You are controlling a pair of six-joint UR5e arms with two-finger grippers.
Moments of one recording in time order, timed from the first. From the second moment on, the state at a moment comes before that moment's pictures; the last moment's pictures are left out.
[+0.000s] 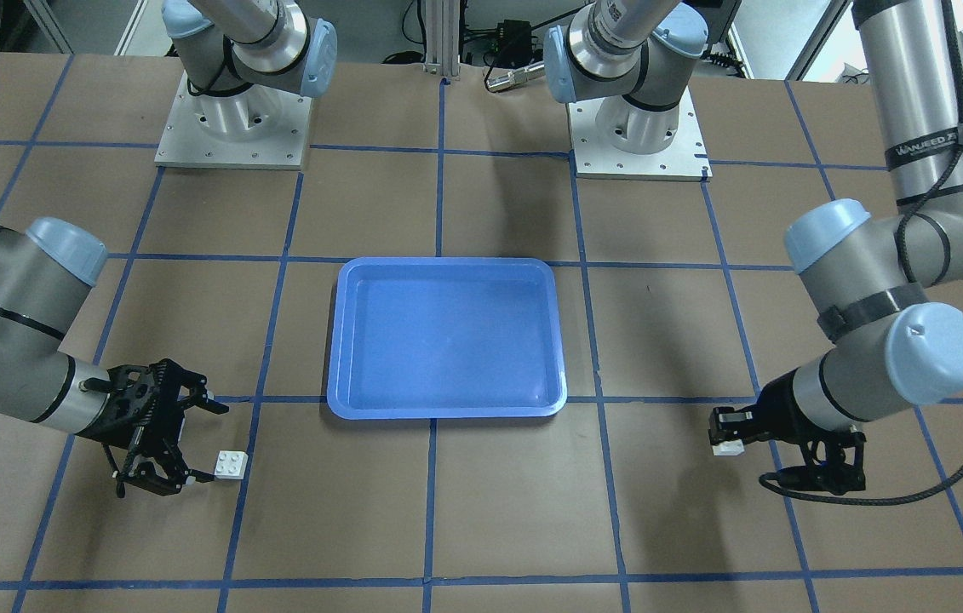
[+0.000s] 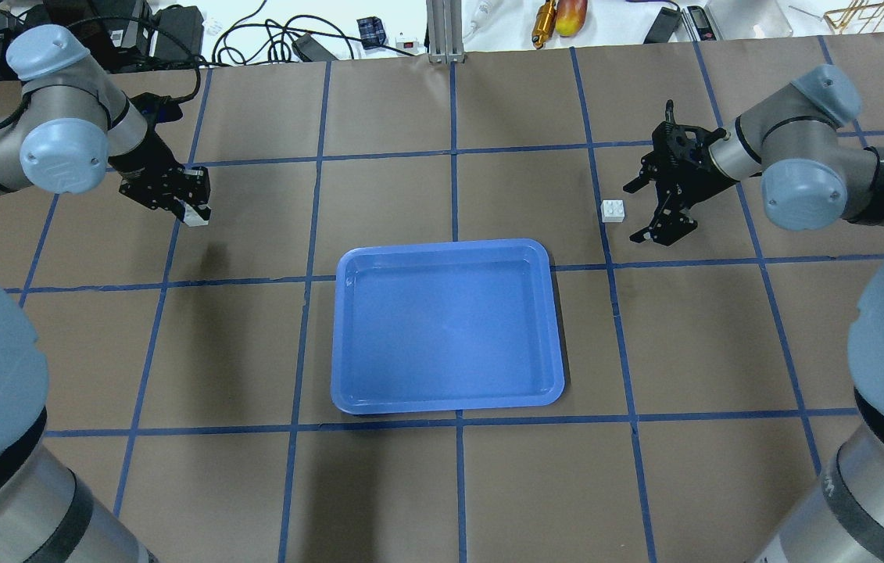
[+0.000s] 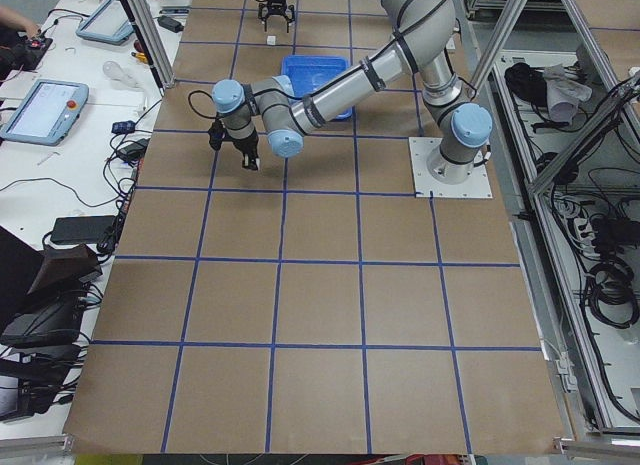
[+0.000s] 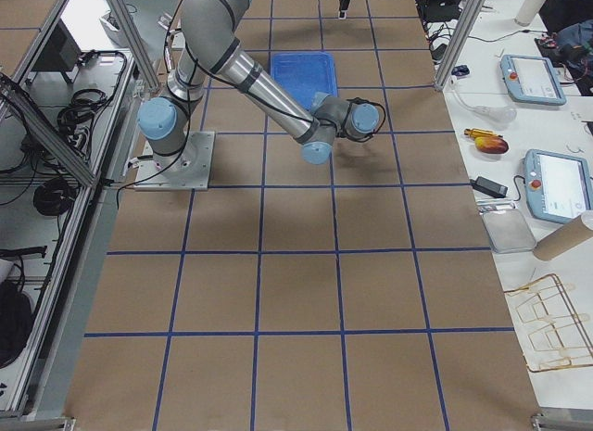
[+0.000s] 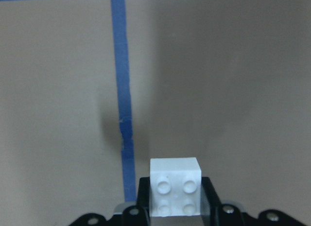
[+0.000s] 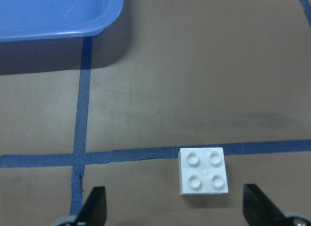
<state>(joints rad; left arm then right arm) -1.35 -2.04 -1.59 -1.19 1.47 0.20 1.27 -1.02 1.75 -2.15 -1.03 -1.90</state>
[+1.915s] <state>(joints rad) -1.94 -1.94 -1.99 -0.78 1.46 -0.44 1.31 -1.09 1.75 -2.11 -0.97 -1.87</state>
